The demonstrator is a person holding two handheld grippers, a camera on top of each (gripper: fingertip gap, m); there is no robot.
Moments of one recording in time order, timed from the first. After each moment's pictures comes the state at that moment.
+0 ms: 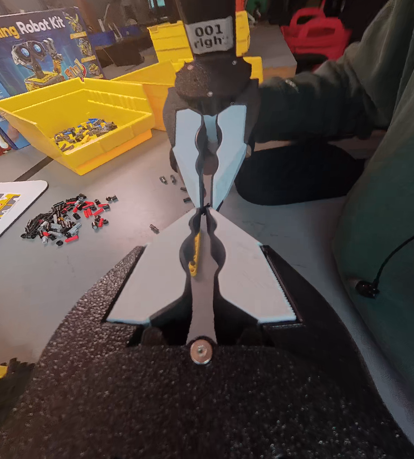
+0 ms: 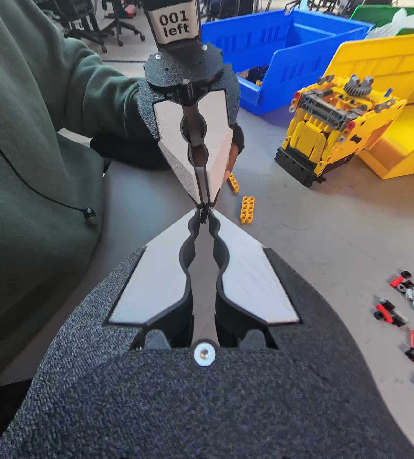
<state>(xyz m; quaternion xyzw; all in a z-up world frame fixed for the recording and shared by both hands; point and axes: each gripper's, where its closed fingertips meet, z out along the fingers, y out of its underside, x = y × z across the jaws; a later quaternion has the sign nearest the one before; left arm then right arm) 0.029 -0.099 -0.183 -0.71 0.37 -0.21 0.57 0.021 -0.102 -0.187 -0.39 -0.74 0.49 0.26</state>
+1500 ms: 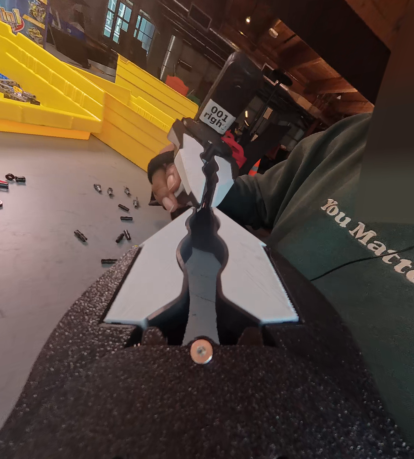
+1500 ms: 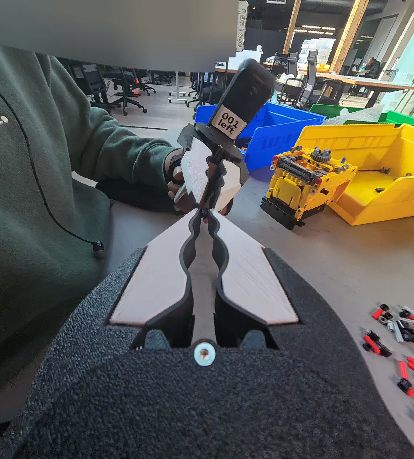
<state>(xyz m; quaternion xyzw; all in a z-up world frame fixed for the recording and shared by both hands) 0.031 -0.104 -0.151 -0.67 0.21 -0.51 0.50 0.023 -0.105 -0.152 -0.35 -0.68 0.56 0.34</state>
